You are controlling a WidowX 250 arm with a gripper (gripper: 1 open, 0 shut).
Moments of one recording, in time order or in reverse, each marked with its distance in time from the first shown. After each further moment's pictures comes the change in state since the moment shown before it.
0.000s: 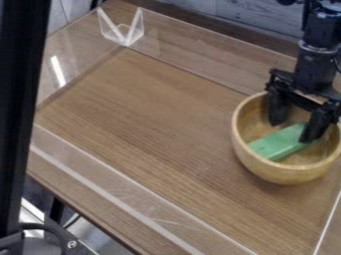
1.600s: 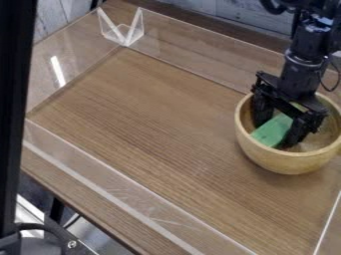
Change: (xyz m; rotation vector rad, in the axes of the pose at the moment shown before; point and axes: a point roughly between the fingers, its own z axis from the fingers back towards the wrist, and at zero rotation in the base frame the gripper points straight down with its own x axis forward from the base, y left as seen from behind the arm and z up) arm -0.015 0.033 -0.013 0.127 -0.007 0.043
